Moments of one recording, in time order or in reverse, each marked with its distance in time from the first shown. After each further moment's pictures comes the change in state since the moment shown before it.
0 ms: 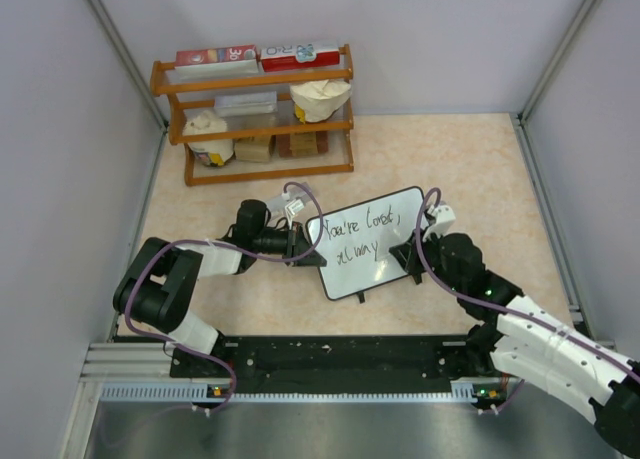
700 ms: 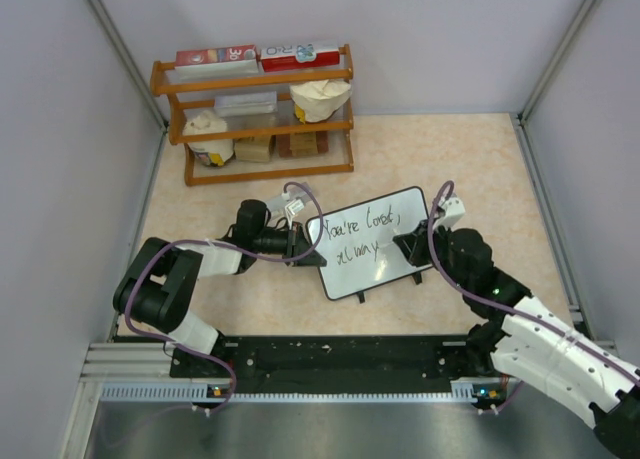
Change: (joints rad) left arm 0.000 0.000 0.000 0.000 0.000 0.000; right arm -0.010 -0.053 0.050 -0.032 0.011 0.002
